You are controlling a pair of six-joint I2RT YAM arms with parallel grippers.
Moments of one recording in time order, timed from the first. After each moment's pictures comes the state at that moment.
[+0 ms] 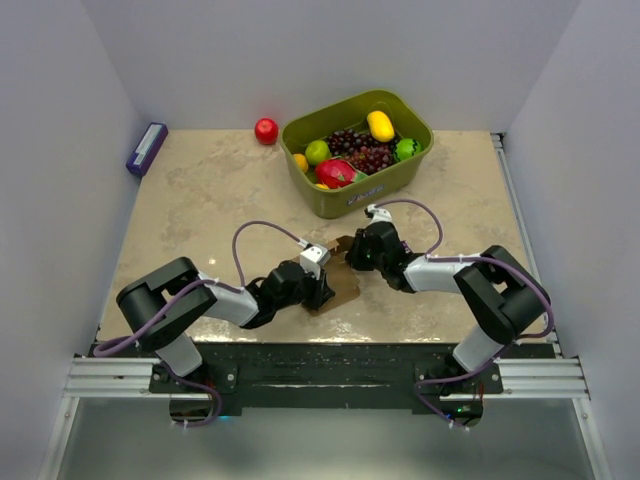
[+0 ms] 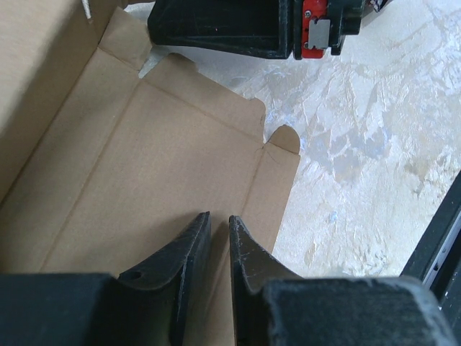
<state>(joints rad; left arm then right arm) -0.91 1.64 0.44 0.69 0.05 -0.41 0.63 1.63 0.65 0.33 0.08 0.61</state>
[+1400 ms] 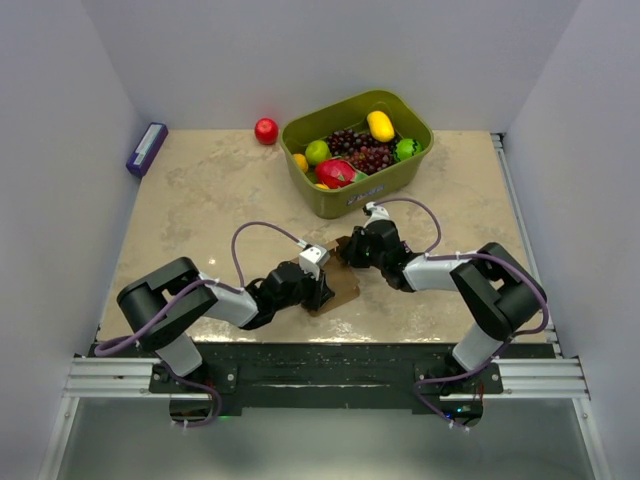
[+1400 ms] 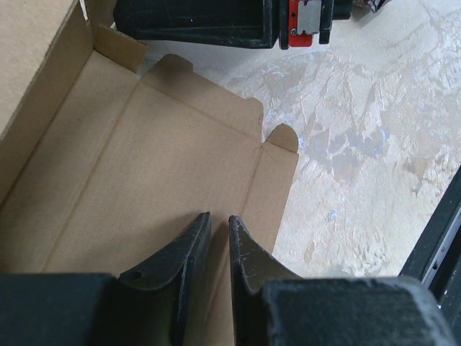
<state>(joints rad) -0.91 1.65 0.43 0.72 0.05 -0.41 0.62 1.66 0.65 0.42 0.00 0.63</state>
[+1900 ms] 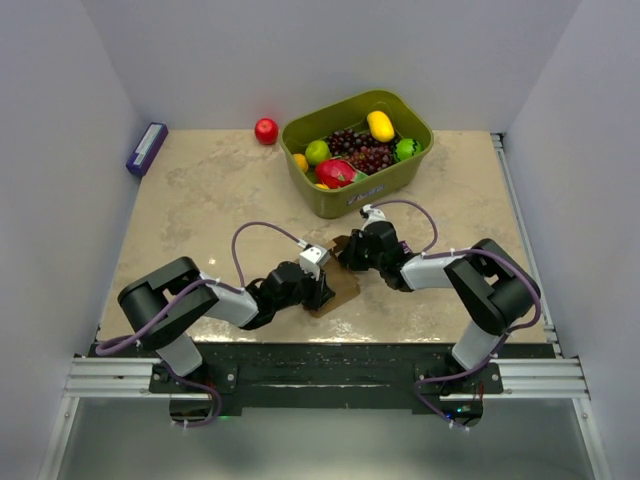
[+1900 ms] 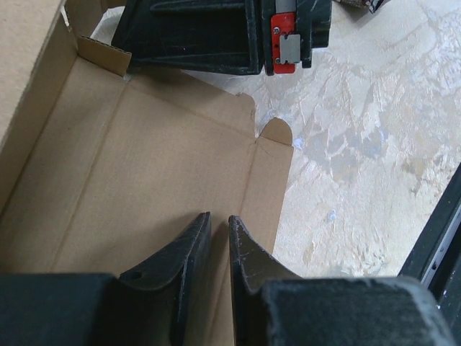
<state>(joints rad) -0.91 1.65 0.43 0.73 0.05 -0.41 0.62 1.70 0.65 0.44 -0.04 0.62</state>
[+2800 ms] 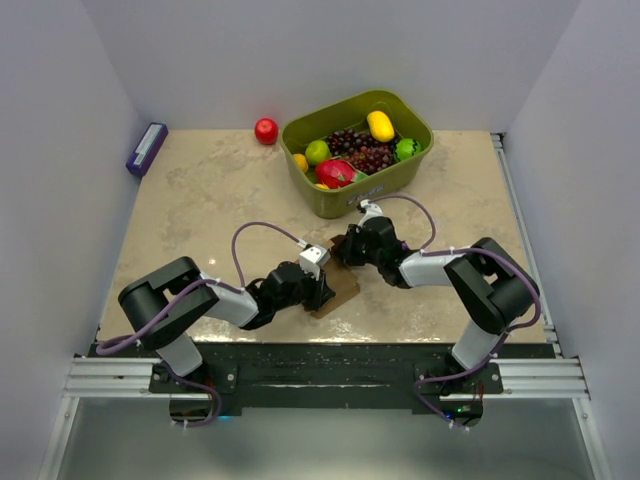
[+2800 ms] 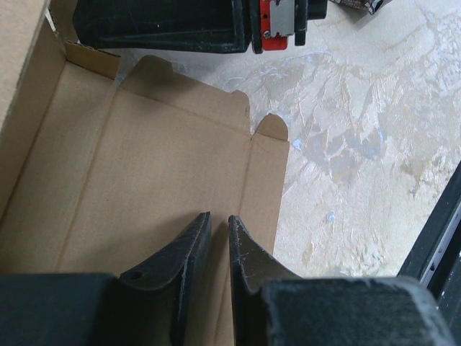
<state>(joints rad) -0.91 1.65 0.43 0.74 0.05 -0.42 0.62 1.71 0.69 0.45 -0.07 0.62</state>
